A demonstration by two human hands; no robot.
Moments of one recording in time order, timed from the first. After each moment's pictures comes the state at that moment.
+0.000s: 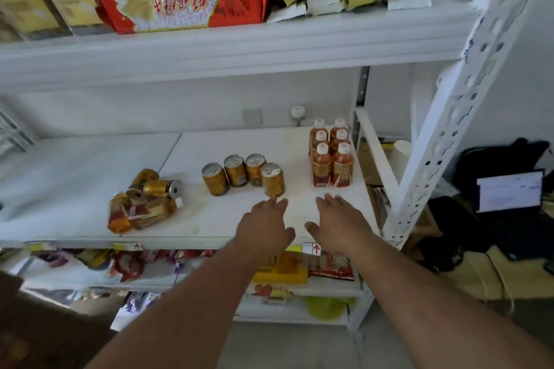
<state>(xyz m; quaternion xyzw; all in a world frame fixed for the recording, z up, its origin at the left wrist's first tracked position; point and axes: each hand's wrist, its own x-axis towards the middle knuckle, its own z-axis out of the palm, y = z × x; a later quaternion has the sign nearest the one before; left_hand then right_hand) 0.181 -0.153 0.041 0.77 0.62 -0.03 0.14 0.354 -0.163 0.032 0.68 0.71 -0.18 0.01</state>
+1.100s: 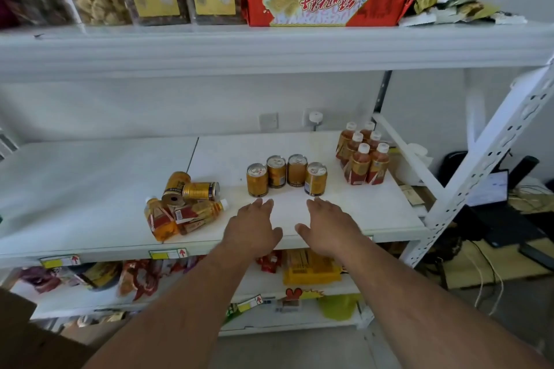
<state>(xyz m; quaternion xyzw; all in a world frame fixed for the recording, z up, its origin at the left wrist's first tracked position) -0.019 -0.138 0.035 0.79 0.59 0.00 0.15 0.155 -0.175 0.049 0.72 0.68 -0.16 0.01</state>
